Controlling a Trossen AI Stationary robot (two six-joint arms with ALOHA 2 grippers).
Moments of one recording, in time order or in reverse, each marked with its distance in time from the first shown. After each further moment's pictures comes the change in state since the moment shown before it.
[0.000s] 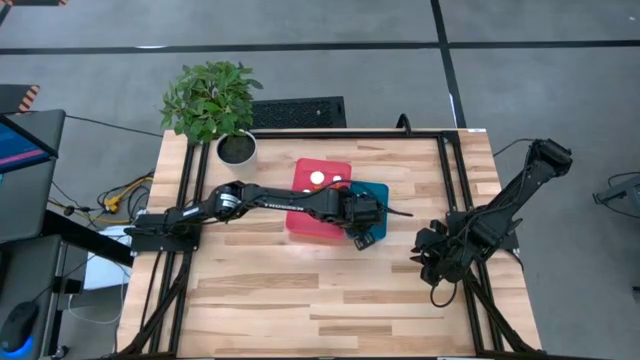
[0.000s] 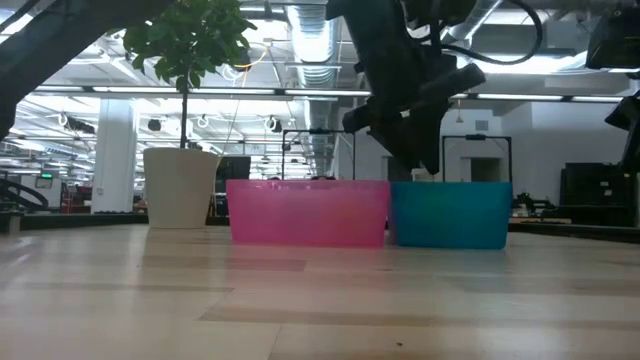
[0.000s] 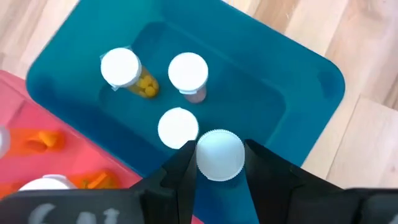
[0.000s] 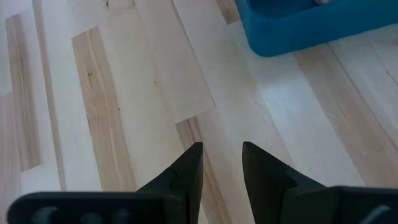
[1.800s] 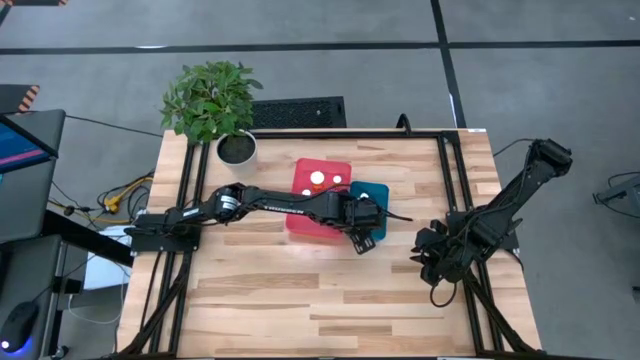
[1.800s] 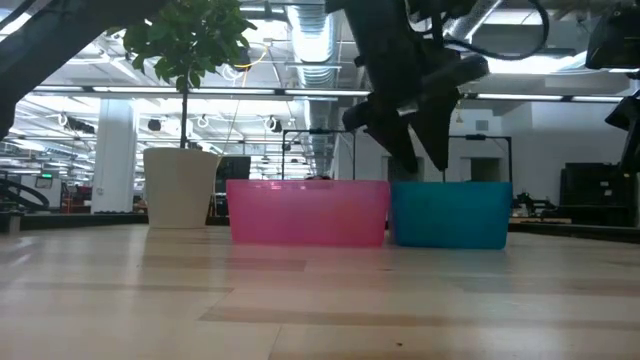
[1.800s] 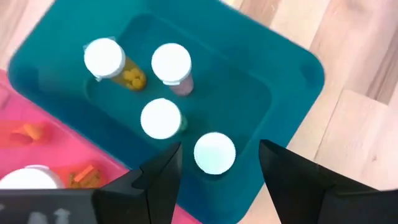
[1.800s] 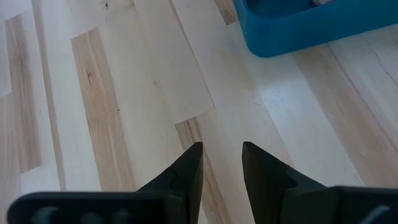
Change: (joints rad) left arm -0.018 0.004 0.013 -0.020 0.011 -0.020; right arm -0.001 0.000 -0.001 0.001 0.003 0.002
